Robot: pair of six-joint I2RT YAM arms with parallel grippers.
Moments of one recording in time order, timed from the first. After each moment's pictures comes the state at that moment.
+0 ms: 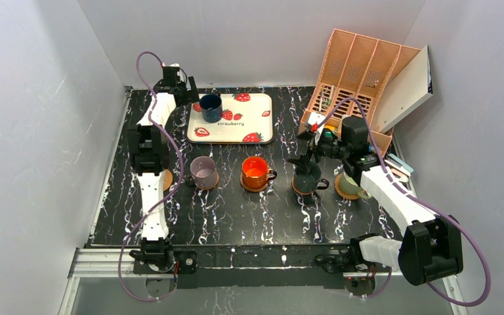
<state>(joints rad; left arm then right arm) -0.02 2.44 2.14 -0.46 -0.07 -0.22 0.29 1.19 0.79 0.00 -0.83 -0.40</state>
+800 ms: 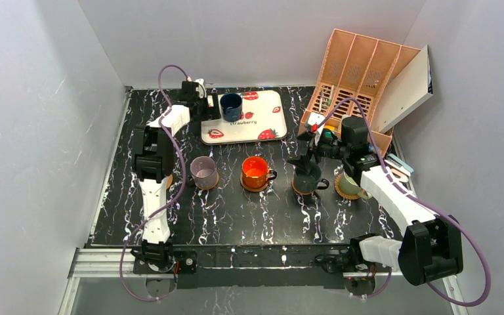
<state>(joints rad) -0.14 2.27 1.76 -0.29 0.12 -0.22 0.29 1.19 0.79 -0.01 -0.83 -0.40</state>
